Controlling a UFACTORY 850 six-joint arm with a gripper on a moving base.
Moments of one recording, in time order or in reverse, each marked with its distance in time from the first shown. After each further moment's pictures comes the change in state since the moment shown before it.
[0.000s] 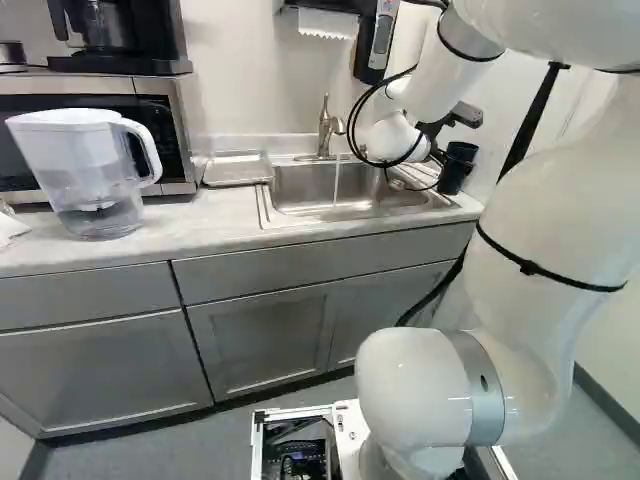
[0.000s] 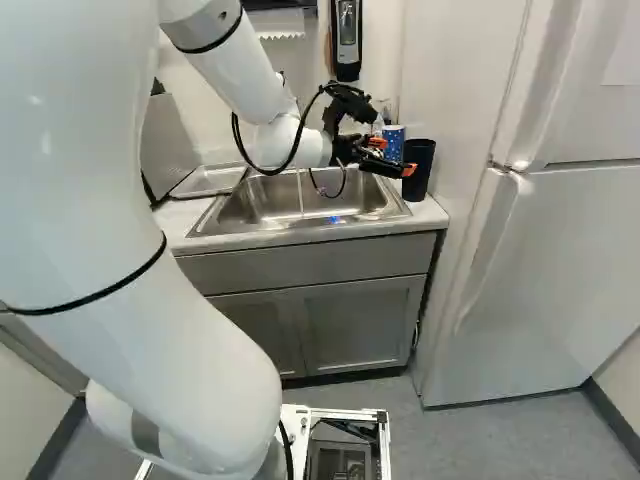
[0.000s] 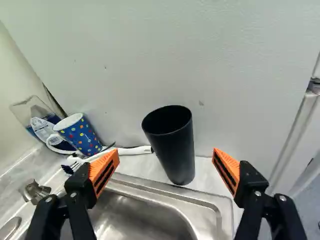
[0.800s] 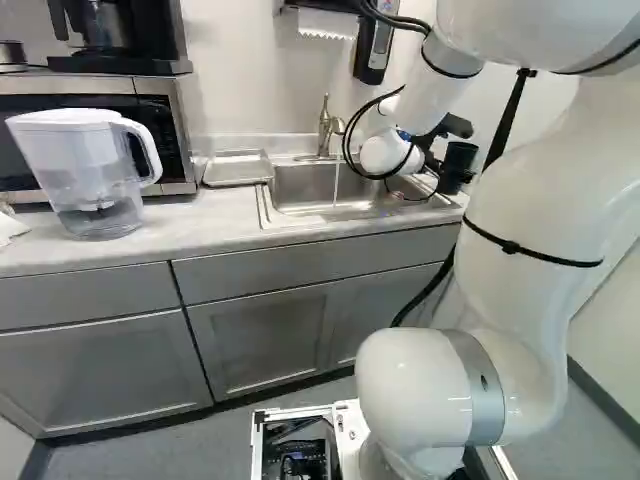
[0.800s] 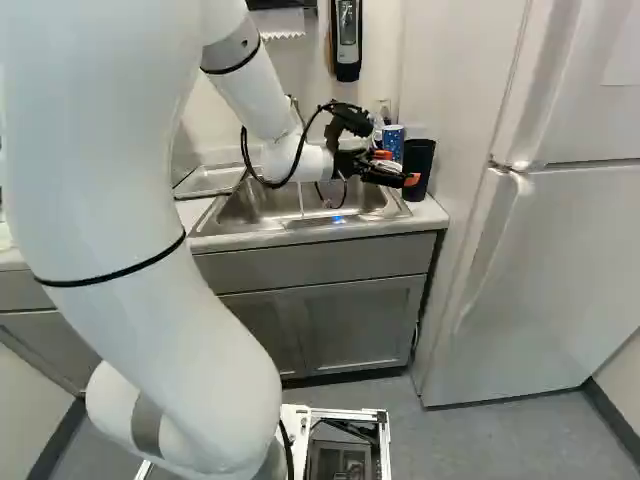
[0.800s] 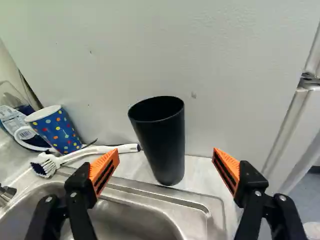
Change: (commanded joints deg) arm 0.2 -5.9 -0.2 0.0 6.1 0.0
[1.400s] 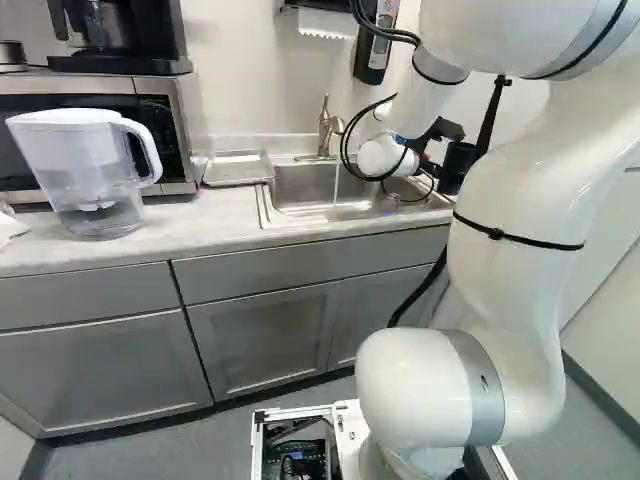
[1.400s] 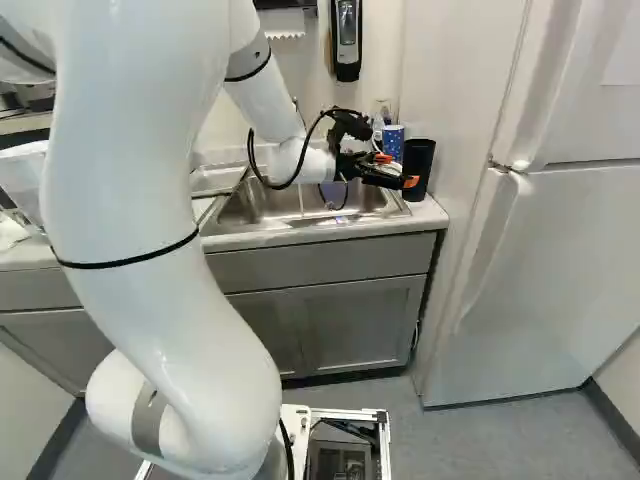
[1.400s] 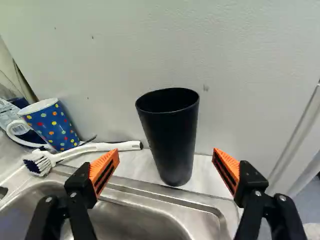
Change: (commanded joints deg) arm -0.2 -4.0 -3.2 0.0 0.3 0.0
